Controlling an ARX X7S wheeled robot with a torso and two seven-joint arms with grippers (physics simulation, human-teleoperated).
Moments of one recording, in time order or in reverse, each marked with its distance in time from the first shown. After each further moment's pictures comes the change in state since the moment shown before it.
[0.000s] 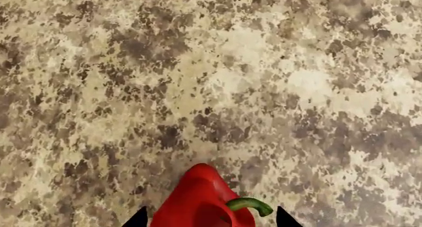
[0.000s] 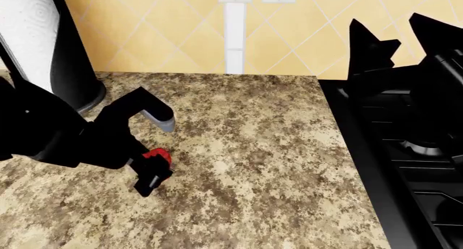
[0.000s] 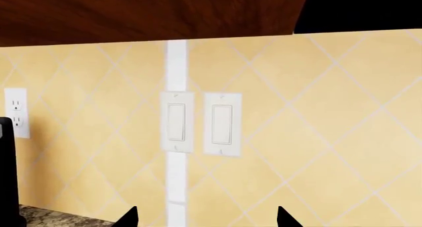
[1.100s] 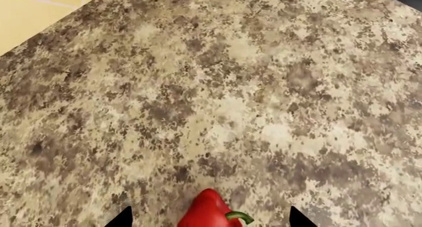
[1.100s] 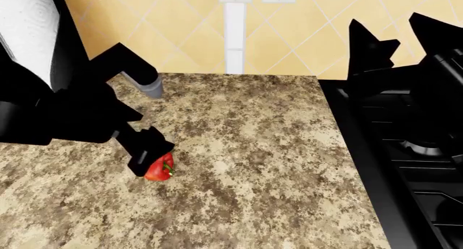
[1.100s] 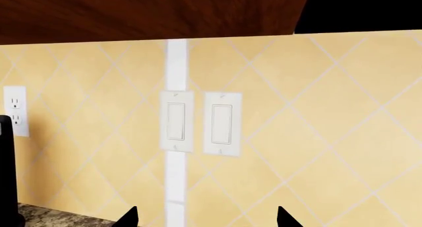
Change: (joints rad) left arm -0.123 -0.059 -0.142 0.094 -0.134 -0.062 -0.082; right arm 0.009 -0.012 0.011 -0.002 -0.007 0.028 -0.005
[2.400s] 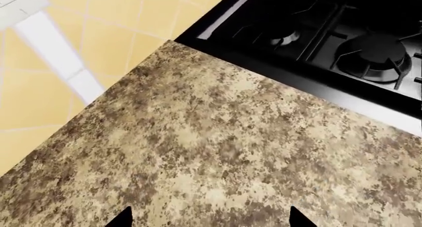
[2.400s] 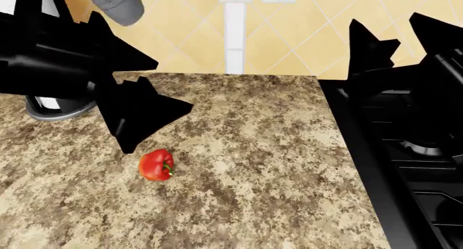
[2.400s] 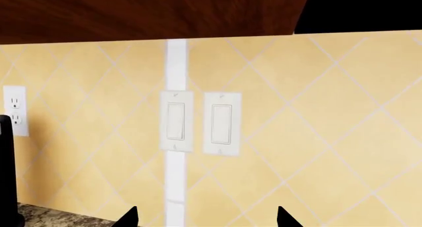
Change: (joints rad) left arm -0.235 0.041 -0.218 0.017 -0.245 -0.129 -0.028; right arm 0.006 -0.018 0.021 -0.003 -0.006 0.032 -0.005
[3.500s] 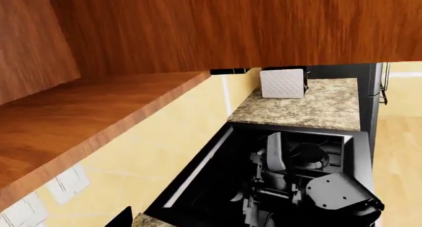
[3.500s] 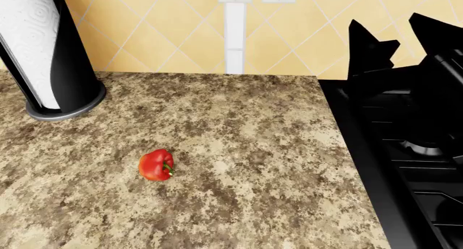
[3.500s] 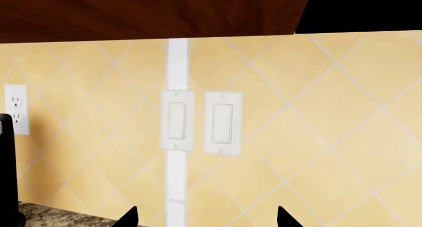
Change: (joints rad) left arm -0.436 0.228 -0.366 -0.471 -0.101 -0.062 -0.070; right arm 0.005 -0.016 0.021 -0.007 0.002 0.033 -0.001
